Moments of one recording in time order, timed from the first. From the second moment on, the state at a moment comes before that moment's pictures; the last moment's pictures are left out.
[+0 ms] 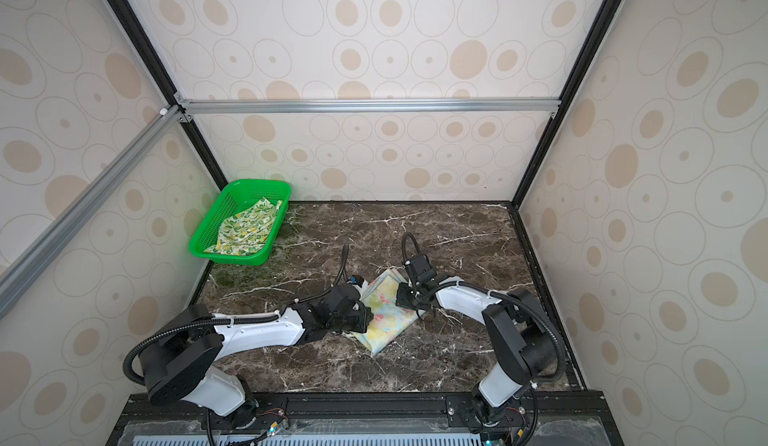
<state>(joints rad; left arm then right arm) -0.92 1.54 0.70 0.00 0.02 -0.73 0.54 1.62 0.86 -0.35 -0.15 0.66</state>
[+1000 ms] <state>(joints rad) -0.72 1.58 0.77 -0.13 -0.12 -0.54 0.61 1.43 0.72 -0.39 -0.17 0.83</state>
